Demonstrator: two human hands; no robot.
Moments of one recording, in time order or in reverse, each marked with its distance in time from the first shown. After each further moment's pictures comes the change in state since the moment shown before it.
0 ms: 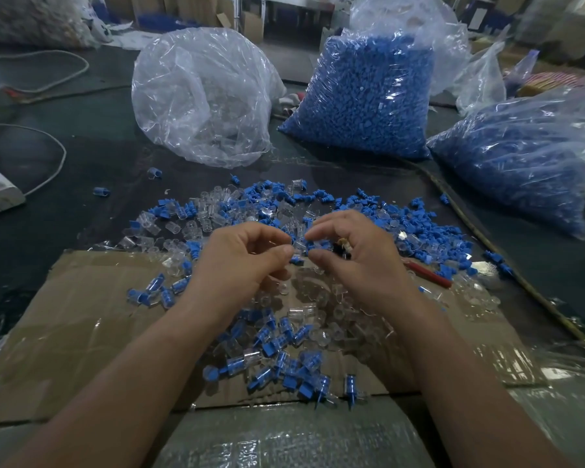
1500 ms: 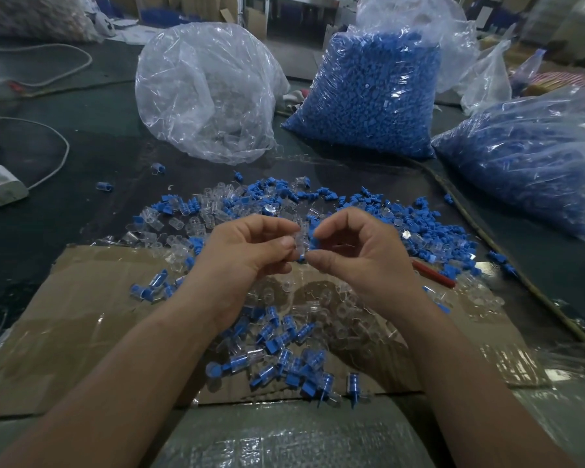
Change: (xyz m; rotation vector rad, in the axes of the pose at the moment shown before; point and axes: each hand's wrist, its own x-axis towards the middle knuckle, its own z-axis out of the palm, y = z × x) left_hand 0.001 0.004 -0.002 -0.297 -0.080 -0.043; right_hand -0.008 -0.013 -0.001 0.483 -0.032 0.034
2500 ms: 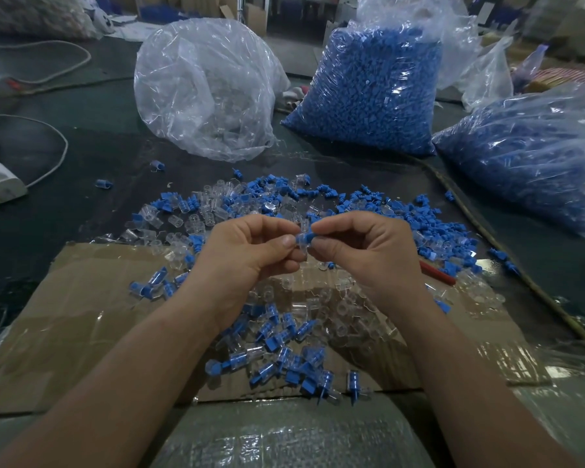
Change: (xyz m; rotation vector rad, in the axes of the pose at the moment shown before) left_hand -0.001 -0.002 0.000 -0.061 -0.017 -0.027; right_hand -0.001 0.003 0.002 0.091 0.101 -0.060
